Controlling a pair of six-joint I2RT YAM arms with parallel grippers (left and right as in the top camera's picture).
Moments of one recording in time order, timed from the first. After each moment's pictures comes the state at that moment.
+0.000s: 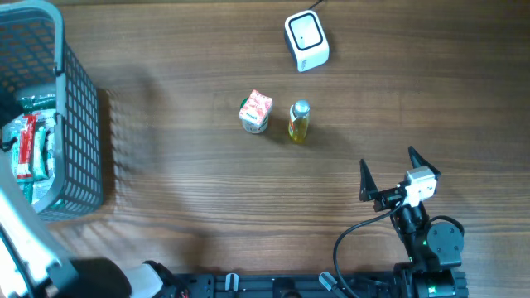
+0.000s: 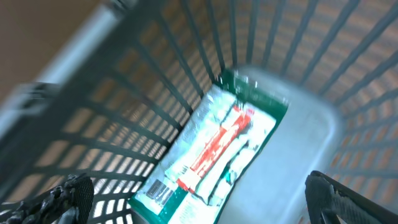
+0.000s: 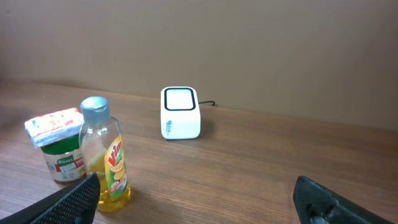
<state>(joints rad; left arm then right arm) 0.67 1.51 1.59 -0.88 -0.22 0.06 0.08 0.02 0.01 0.01 -0.16 -0.05</state>
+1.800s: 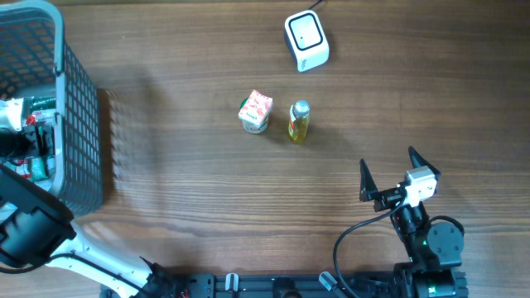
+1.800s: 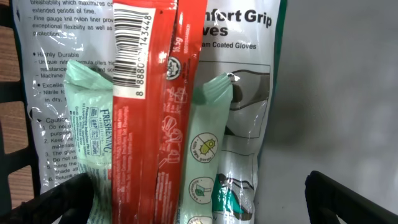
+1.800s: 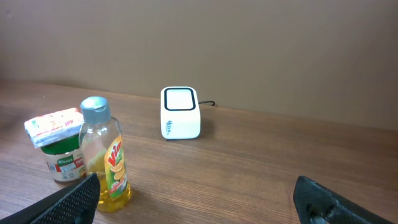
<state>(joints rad) 0.82 2.04 1.59 -0.86 0.11 0.61 0.08 0.02 0.01 0.01 -0.16 -0.05</state>
